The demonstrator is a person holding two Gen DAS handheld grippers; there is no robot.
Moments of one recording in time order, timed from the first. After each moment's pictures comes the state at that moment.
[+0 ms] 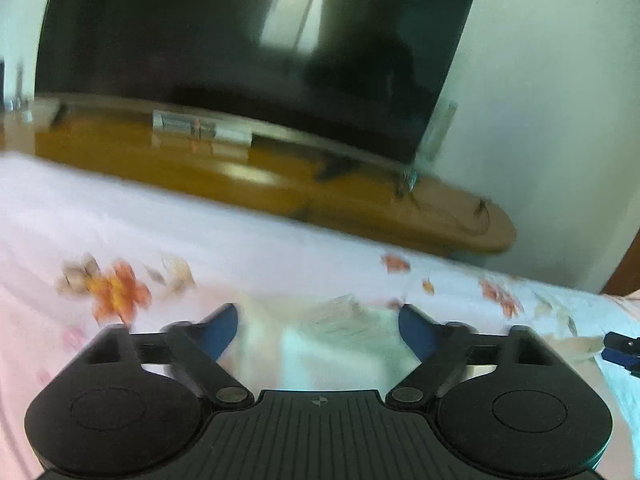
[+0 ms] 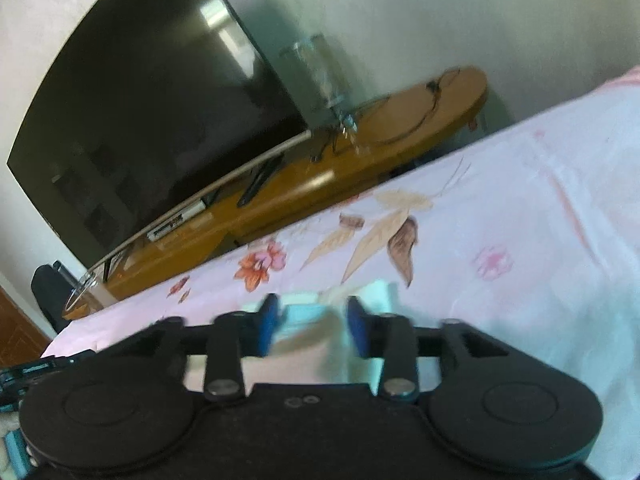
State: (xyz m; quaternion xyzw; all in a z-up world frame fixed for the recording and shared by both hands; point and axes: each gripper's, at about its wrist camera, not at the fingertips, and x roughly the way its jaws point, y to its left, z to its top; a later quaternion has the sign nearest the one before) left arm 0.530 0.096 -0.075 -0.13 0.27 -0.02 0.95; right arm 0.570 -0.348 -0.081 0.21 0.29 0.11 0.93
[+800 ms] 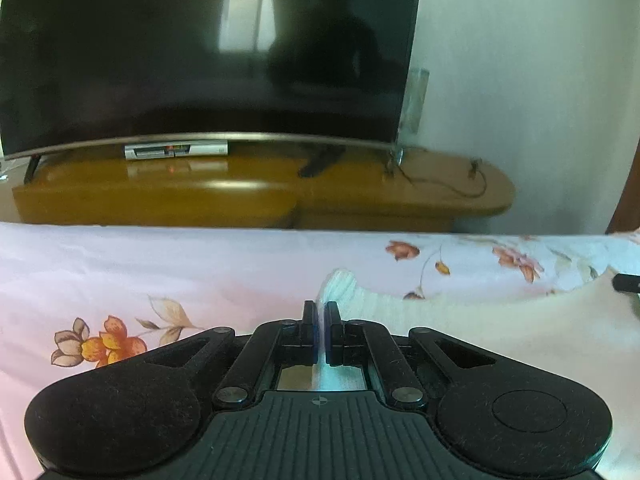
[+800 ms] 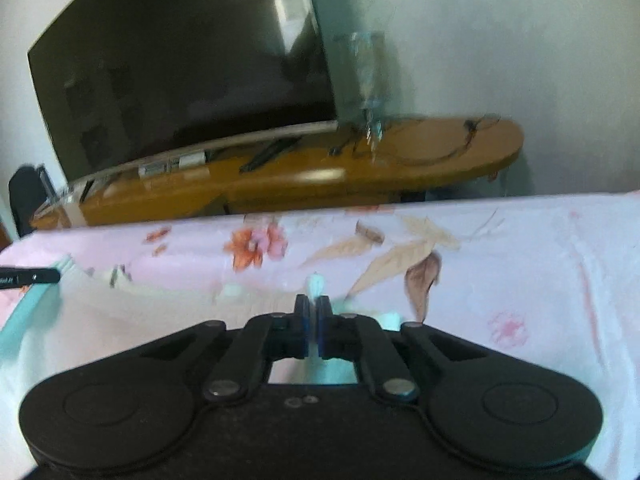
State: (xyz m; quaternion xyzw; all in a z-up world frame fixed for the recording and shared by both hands) left arm 0.557 0.090 -0.074 -0.03 0.29 -0.04 0.96; right arm 0.586 -0.313 -0.074 0.05 0.28 0.13 0.95
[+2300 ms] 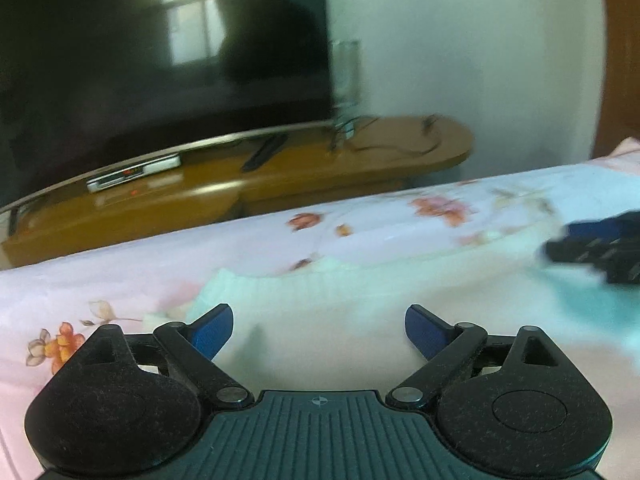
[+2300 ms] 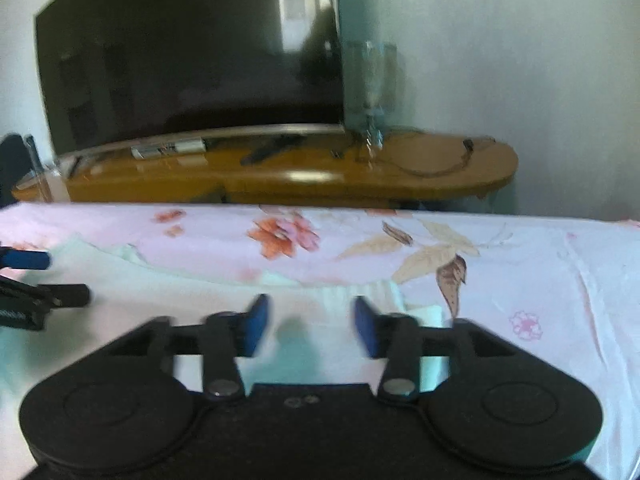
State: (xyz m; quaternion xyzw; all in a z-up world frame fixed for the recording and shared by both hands) left arm 0.518 -0.007 -0.057 0.06 0.30 -0.08 0.95; right arm 0.558 -0.249 -0.075 -0.02 0.28 0.13 0.95
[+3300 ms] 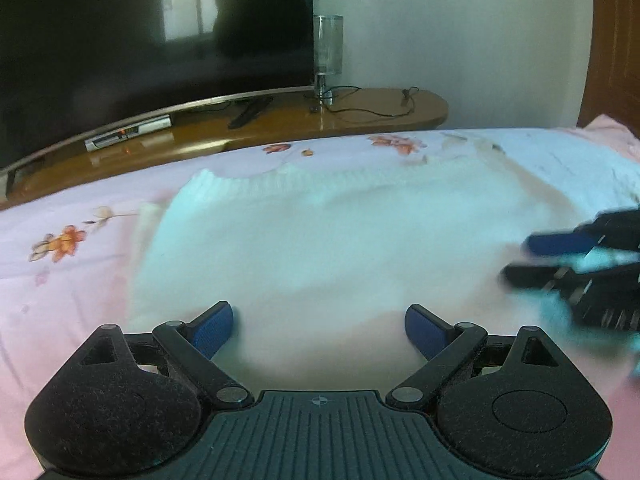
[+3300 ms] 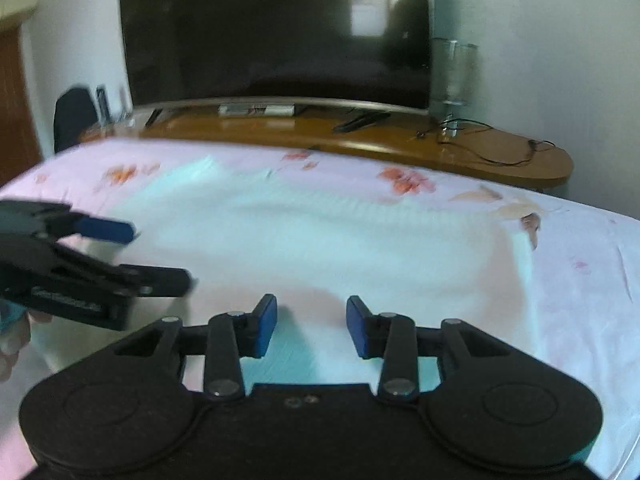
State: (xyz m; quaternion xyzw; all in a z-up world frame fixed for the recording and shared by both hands) left arm 0.437 0.004 -0.085 0.05 0.34 -0.09 0.94; right arm 0.469 -0.201 -0.094 -0.09 0.32 0.19 0.92
